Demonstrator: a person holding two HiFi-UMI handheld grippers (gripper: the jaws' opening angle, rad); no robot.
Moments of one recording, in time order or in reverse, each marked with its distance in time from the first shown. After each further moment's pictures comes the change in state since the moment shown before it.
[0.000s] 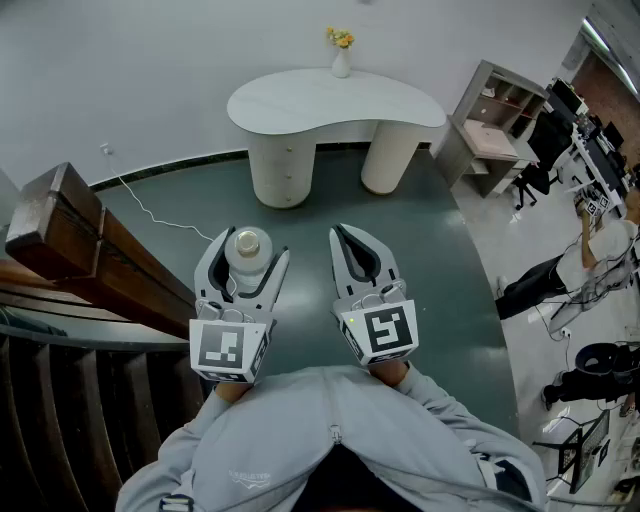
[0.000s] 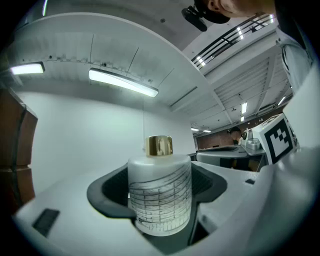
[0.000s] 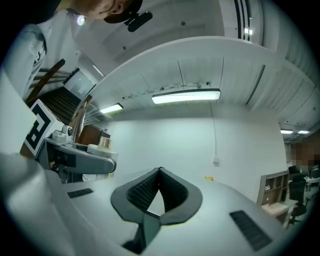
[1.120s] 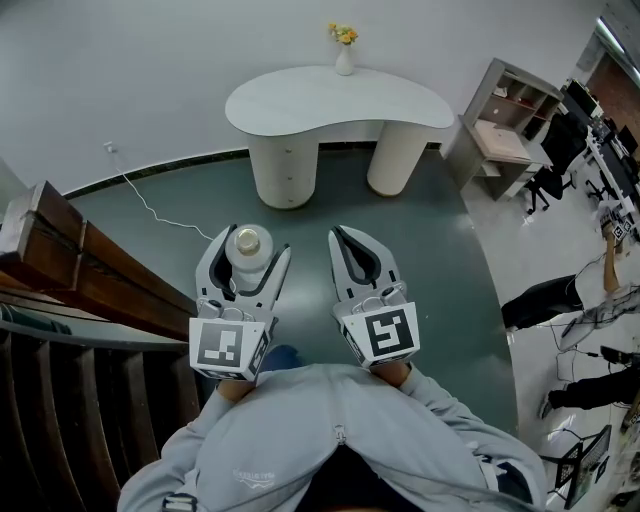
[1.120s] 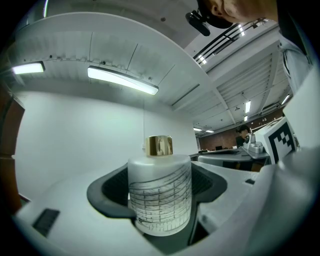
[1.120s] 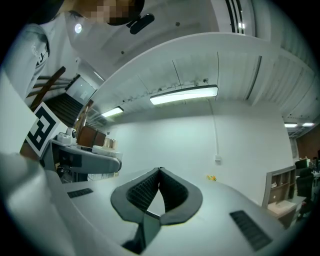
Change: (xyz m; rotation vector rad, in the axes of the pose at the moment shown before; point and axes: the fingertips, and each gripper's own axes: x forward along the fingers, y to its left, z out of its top) left arm 0.060 -0.035 -0.010 -0.015 -0.002 0.031; right arm 0.003 -0.062 -0.023 0.027 -0.025 0.055
